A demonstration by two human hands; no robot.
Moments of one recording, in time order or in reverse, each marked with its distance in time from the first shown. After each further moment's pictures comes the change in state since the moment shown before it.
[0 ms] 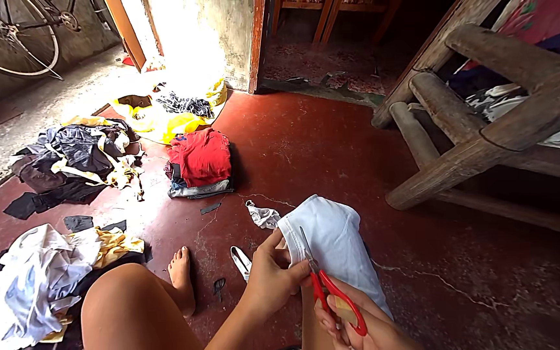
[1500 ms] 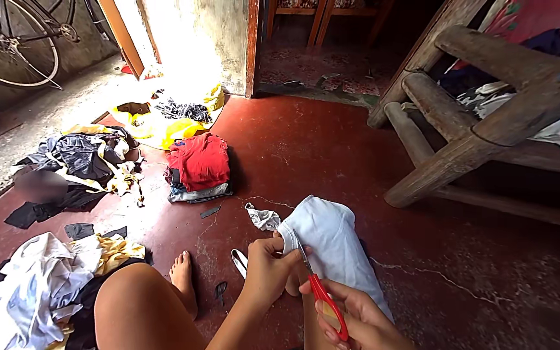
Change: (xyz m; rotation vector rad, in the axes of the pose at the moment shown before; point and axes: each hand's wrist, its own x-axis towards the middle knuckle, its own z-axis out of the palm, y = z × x) left_hand 0.012 -0.006 -0.007 0.235 0.083 0.173; right_hand -0.005 0.000 0.015 -0.024 0.108 -0.041
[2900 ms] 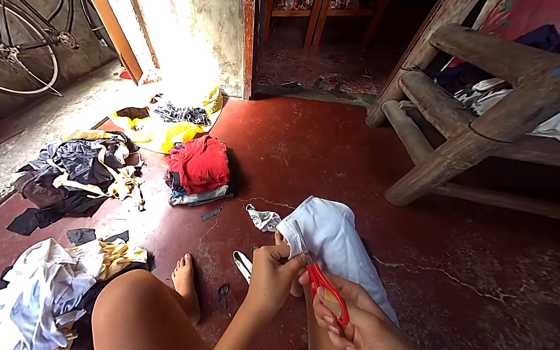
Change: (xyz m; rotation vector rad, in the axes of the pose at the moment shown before) left_hand -0.005 -0.011 0.002 0.027 -0.042 0.051; right_hand 0.011 0.006 0.002 0.165 -0.004 -0.028
